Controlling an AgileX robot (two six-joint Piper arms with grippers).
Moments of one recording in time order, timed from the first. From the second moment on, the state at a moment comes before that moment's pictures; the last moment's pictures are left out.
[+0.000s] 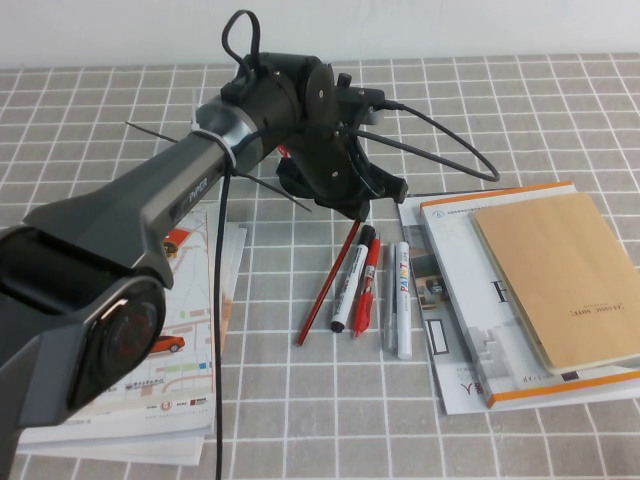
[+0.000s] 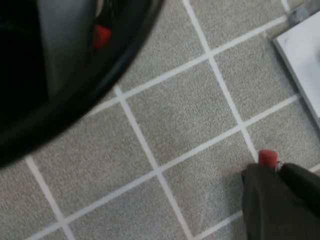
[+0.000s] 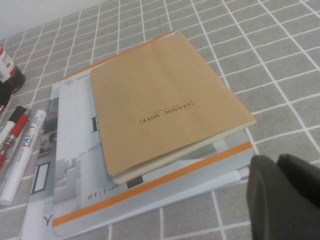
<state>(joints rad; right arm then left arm) -0.04 -0.01 0.03 0.25 0.38 0.11 -0.58 2.37 -2.18 -0.16 1.05 0.04</state>
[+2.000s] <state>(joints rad) -0.04 -0.01 0.03 0.25 0.38 0.11 -0.98 1.13 -1.34 0.31 1.04 -0.21</state>
